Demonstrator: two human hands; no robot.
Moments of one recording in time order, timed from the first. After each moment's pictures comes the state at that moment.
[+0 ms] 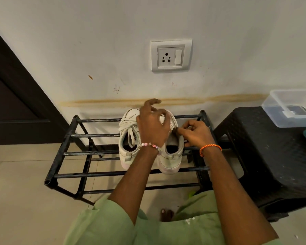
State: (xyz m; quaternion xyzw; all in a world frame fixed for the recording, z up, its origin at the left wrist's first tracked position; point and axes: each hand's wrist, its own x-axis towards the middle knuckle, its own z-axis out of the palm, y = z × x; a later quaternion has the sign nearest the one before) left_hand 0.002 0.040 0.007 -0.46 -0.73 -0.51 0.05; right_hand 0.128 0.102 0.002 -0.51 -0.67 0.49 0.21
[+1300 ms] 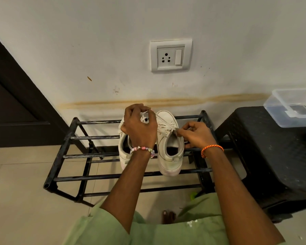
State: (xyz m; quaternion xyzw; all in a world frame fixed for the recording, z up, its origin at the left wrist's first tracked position) left_hand -0.011 0.034 0.007 -0.30 -0.71 -0.64 0.03; right_hand 0.125 0.106 0.002 -0.52 -0.65 0.52 0.20
